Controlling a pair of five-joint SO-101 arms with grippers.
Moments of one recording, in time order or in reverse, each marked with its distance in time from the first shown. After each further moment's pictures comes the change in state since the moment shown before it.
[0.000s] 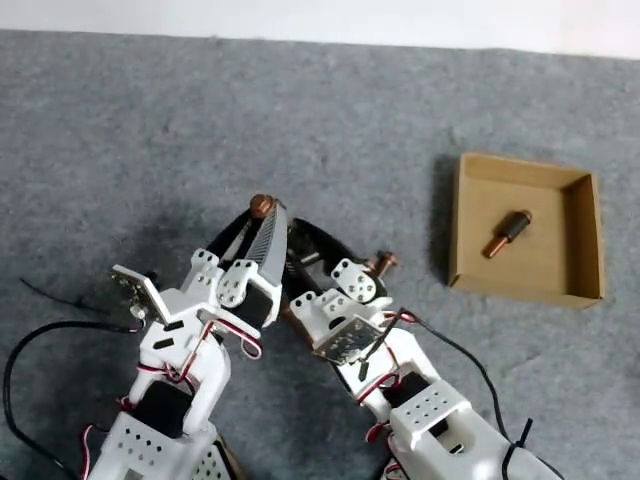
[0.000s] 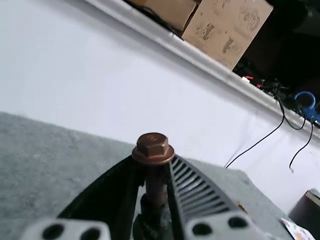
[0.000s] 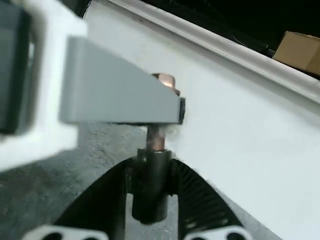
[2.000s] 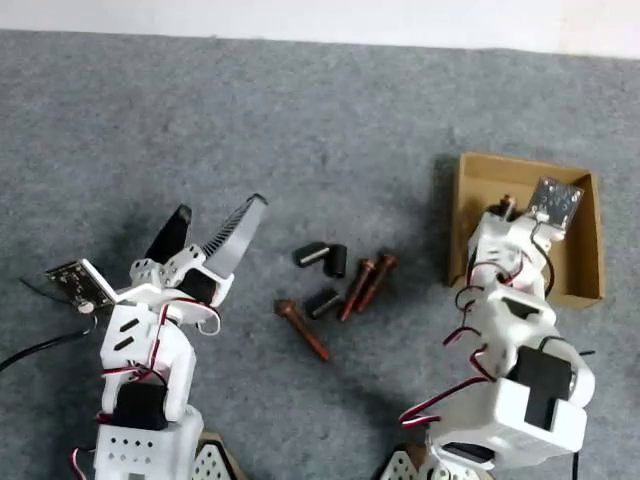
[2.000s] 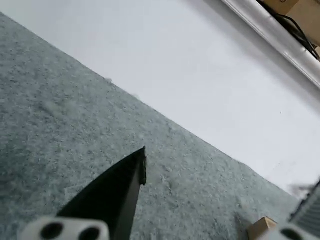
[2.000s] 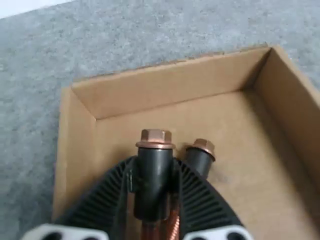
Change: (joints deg) left arm -18.1 -5.6 -0.3 16.5 6.8; right arm 54.2 50.4 -38.0 24.6 -29.3
